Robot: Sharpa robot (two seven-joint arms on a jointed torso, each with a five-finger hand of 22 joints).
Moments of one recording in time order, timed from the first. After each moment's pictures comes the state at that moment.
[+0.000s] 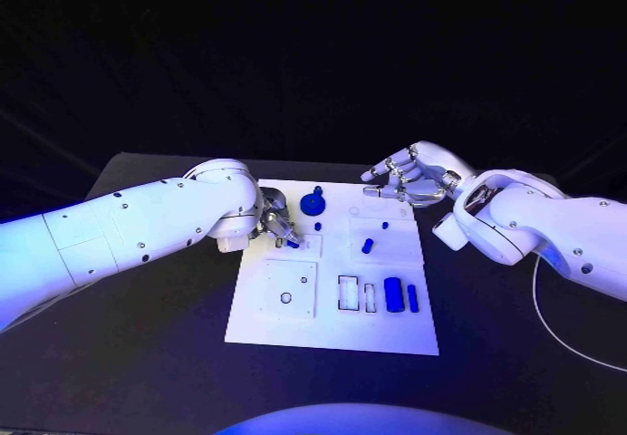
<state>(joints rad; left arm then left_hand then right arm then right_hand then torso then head) 1.28 -0.63 -0.02 1.37 -1.08 0.24 -0.64 1.15 -0.12 0.59 0.17 0.19 0.89 0.05 0.64 0.73 1.33 -0.03 1.17 1.07 1.47 -0.09 1.57 1.31 0.07 1.45 0.02 1.40 1.31 1.26 -0.88 -0.02 1.59 -0.88 -0.31 0.12 1.31 -0.04 0.12 0.06 0.29 1.01 0.14 0.09 0.07 1.27 0.04 0.87 0.99 1.46 -0.04 1.36 1.24 0.08 1.33 0.07 1.34 1.05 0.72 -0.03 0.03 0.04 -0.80</state>
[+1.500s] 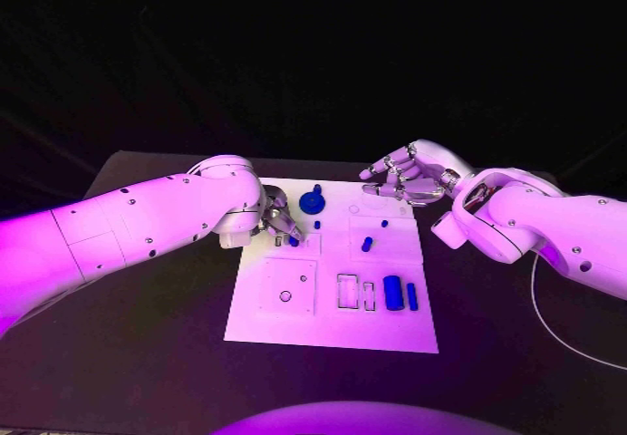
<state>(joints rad) 1.28 -0.60 -0.02 1.34 -1.08 0.27 -0.66 0.98 -0.08 0.58 0.12 0.19 0.94 0.01 0.67 0.73 1.36 -0.05 1.21 1.11 1.47 -0.10 1.57 1.31 0.05 1.46 0.01 1.43 1.31 1.25 -0.88 -0.02 1.59 -0.88 -0.31 0.12 1.31 -0.04 0.14 0.07 0.40 1.01 0.14 0.09 0.07 1.25 0.04 0.86 0.97 1.46 -0.04 1.35 1.23 0.08 1.32 0.07 1.32 1.02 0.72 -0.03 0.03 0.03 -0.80</state>
